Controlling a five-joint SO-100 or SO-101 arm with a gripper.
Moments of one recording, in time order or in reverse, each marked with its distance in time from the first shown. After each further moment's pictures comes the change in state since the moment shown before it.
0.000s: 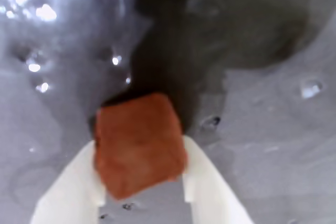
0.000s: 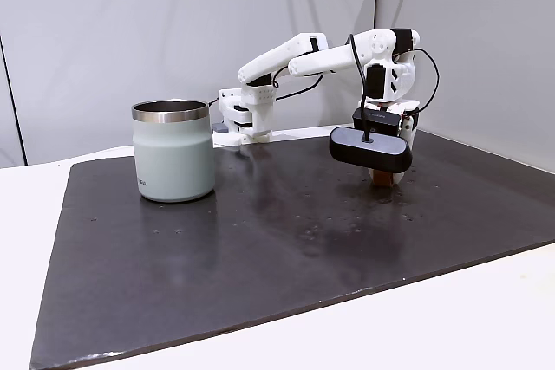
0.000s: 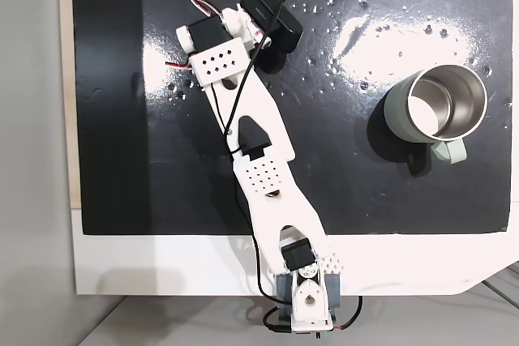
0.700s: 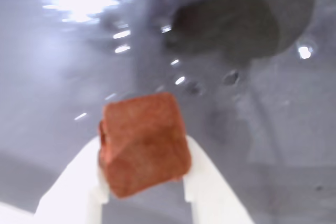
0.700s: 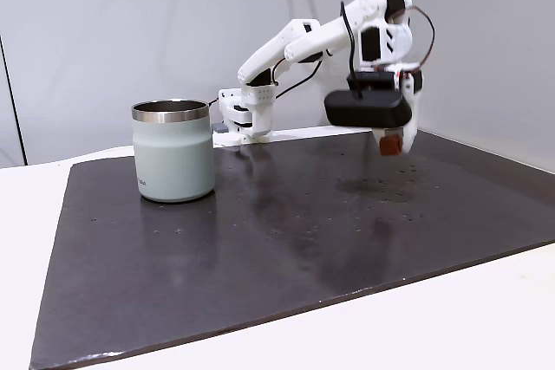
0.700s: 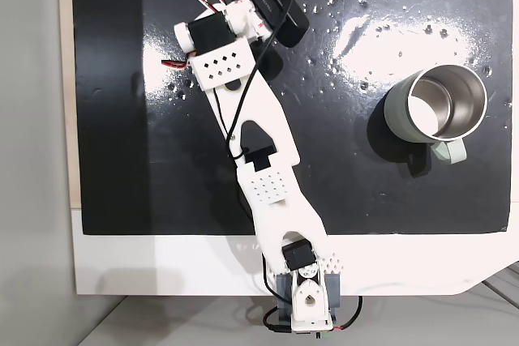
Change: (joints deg) arm 1.6 11.2 0.0 0.3 4.9
